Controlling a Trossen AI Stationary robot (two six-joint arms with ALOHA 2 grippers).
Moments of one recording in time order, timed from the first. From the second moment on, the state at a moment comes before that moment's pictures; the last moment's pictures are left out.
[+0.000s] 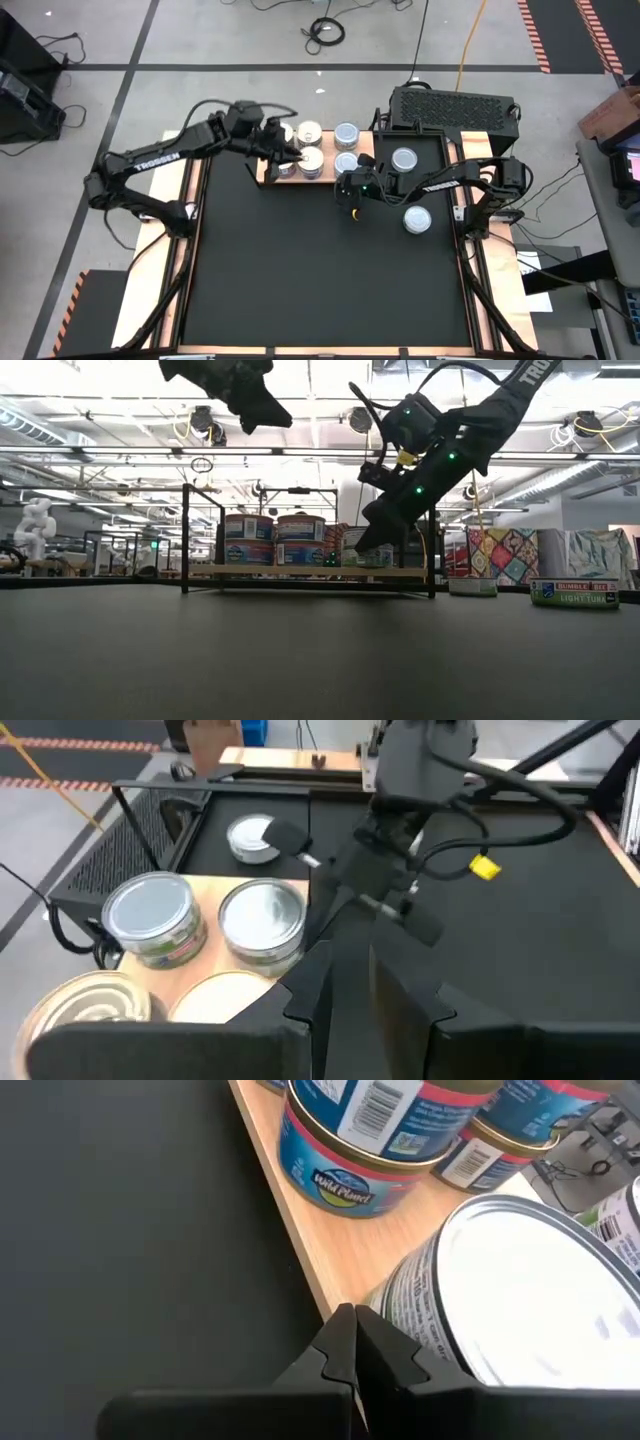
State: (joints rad) left arm 0.48 1.31 1.20 -0.44 0.39 0.23; right arm -0.21 1.68 0.81 0.22 0.34 -0.11
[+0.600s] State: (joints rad) left arm 0.22 1.28 0.98 -0.16 0.36 0.15; right arm -0.17 1.62 0.81 0.20 0.33 -0.12
